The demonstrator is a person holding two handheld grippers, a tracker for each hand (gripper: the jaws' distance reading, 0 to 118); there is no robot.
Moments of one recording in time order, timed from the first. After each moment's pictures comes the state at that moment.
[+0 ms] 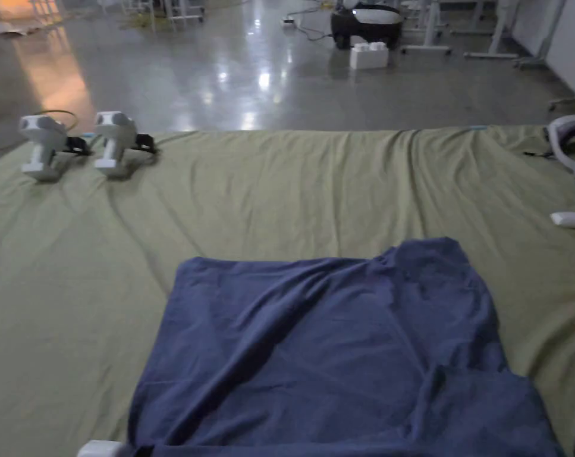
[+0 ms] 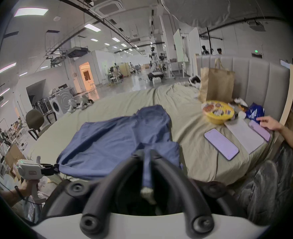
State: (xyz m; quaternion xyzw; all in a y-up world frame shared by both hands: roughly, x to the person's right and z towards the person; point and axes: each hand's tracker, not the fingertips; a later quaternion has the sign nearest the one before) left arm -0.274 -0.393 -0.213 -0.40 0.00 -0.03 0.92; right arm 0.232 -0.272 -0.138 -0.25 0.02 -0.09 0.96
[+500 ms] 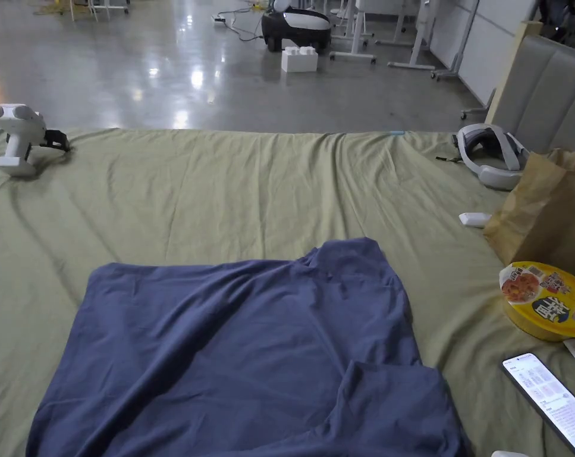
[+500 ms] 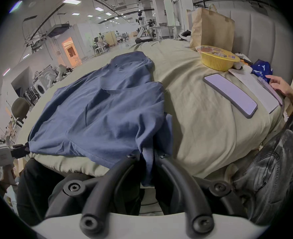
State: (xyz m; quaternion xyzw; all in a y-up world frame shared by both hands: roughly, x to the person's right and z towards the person) left arm -0.278 -0.394 -0.215 -0.41 0.00 -0.03 0.91; right arm 0.258 -0.397 -0.190 -0.39 -0.01 -0.10 0.92
